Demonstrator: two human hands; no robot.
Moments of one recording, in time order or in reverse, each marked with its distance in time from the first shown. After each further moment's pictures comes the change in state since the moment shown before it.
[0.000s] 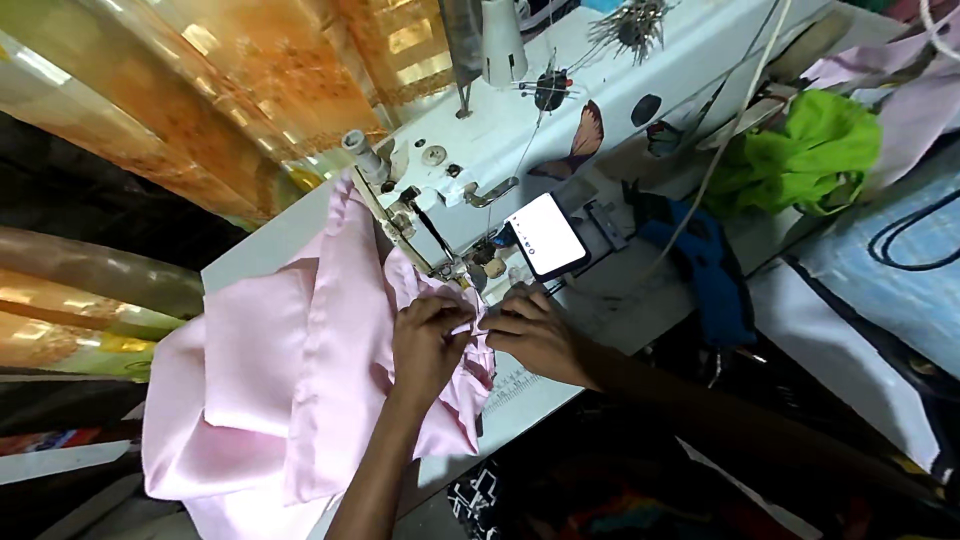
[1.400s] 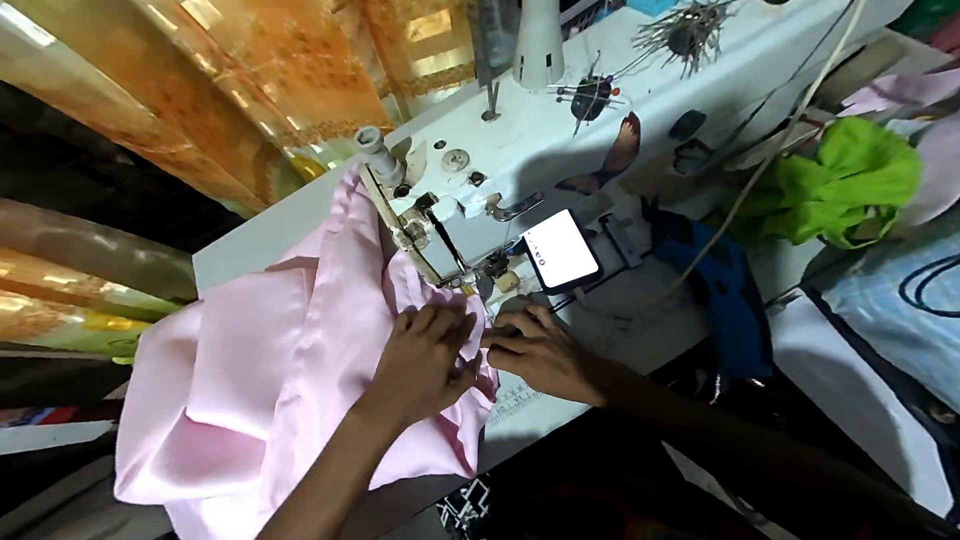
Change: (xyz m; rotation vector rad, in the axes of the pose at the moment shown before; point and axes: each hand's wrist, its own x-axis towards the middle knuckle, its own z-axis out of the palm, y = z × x) left_hand 0.003 0.006 -0.027 0.291 -0.341 0.181; right_hand 0.004 0.000 -0.006 0.014 -0.080 -0.057
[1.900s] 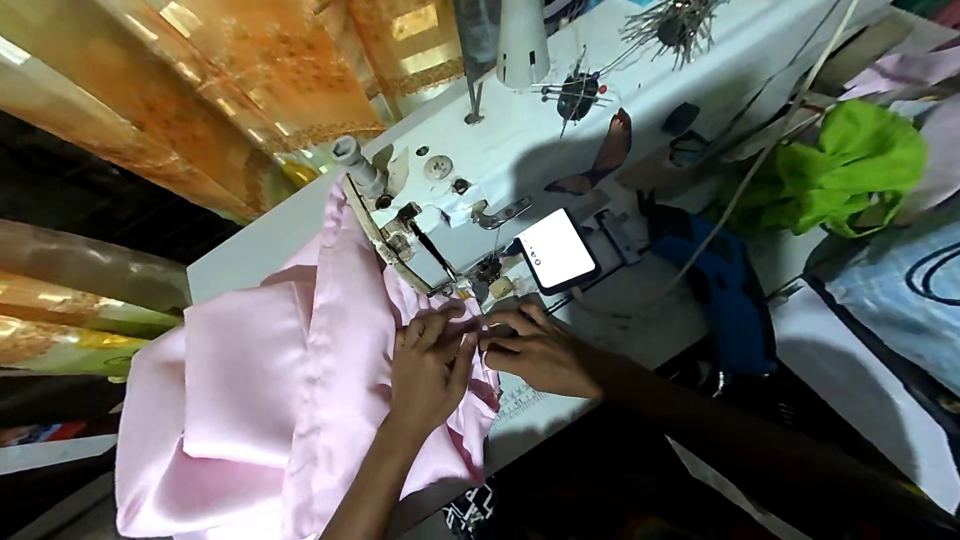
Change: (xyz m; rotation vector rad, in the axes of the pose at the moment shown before) left_hand 0.001 0.010 0.037 -0.248 0.355 -0.195; right_hand 0.002 0.010 -0.001 0.115 -0.095 -0.017
